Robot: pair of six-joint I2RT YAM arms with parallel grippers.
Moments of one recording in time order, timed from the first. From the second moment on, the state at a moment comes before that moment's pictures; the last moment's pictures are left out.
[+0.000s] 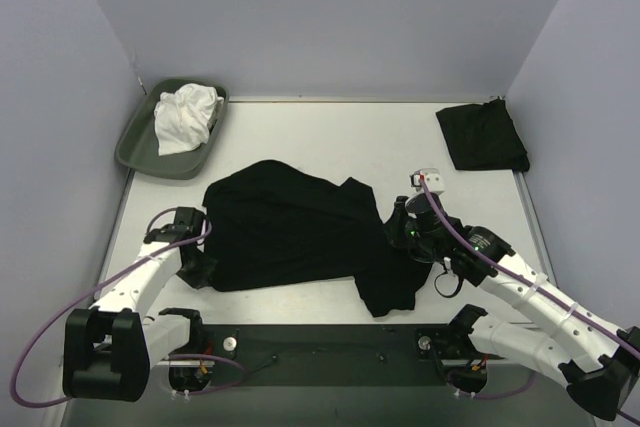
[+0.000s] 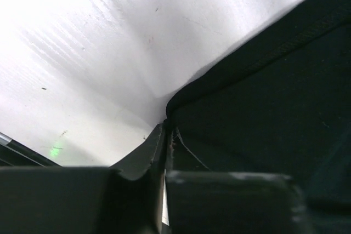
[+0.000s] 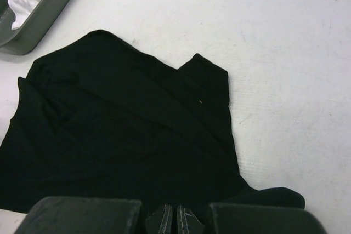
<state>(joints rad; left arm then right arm) -0.09 1.09 0.51 -0.85 -0.17 -1.03 0.75 0.87 0.78 -0.59 0.27 0.57</state>
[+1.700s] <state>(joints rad) 0.20 1.07 1.90 0.22 0.83 -1.16 0.54 1.06 2.19 -0.63 -0.34 0.50</state>
